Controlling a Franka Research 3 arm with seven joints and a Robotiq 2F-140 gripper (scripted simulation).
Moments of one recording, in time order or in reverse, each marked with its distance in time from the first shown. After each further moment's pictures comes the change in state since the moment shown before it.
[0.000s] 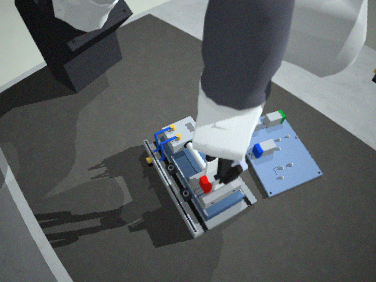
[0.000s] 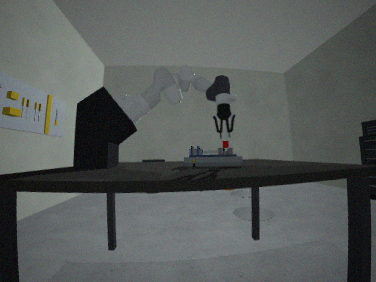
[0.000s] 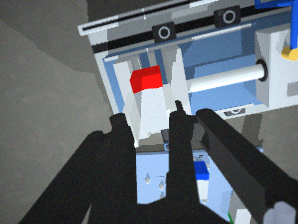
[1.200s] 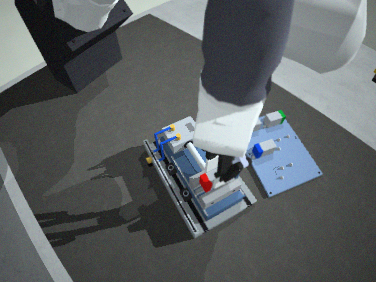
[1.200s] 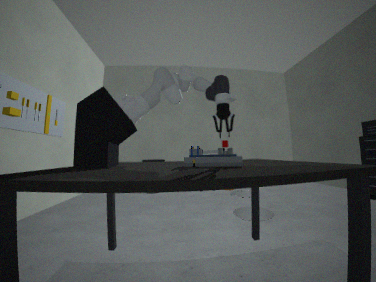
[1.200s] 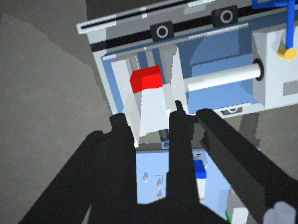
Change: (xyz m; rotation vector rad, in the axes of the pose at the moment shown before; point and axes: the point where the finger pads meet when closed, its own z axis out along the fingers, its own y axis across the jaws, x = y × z) arm -0.002 0.003 -0.003 0.000 0.000 -0.008
